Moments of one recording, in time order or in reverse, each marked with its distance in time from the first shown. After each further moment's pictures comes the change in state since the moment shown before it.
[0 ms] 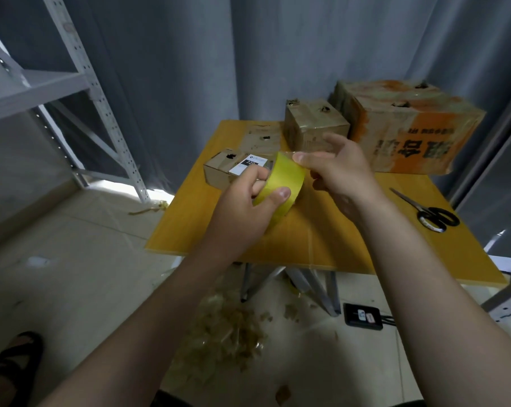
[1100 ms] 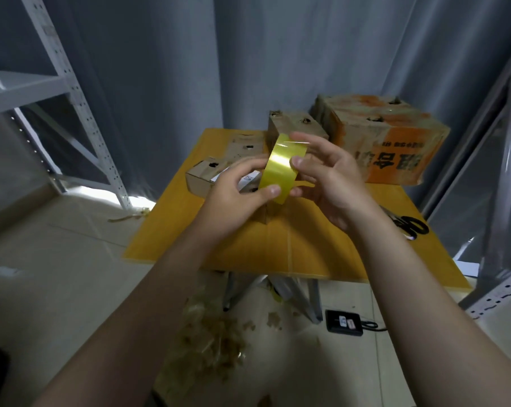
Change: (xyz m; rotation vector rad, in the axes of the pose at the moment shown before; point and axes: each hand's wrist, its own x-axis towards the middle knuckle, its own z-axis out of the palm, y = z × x) left_hand 0.046 -0.020 0.004 -0.092 -0.092 0.173; right_hand -0.016 -0.010 -0.026 0.247 -0.216 -0.087
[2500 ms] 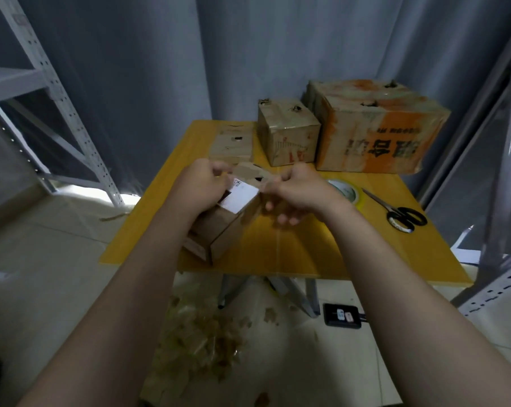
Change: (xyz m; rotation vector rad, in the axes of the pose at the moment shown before) left_hand 0.041 -0.024 -0.014 0.491 0.012 -0.452; right_hand 0.036 0.036 -0.008 -0.673 -0.069 0.428
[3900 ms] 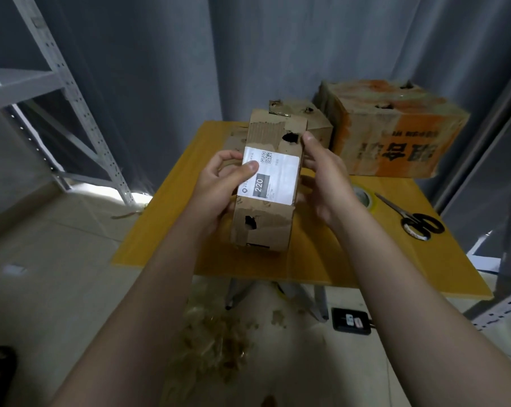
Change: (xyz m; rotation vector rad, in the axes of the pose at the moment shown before) left_hand -0.015 0.003 0.015 -0.900 -0.050 -0.010; right_hand 0.021 0.008 0.003 0.785 0.254 -0.143
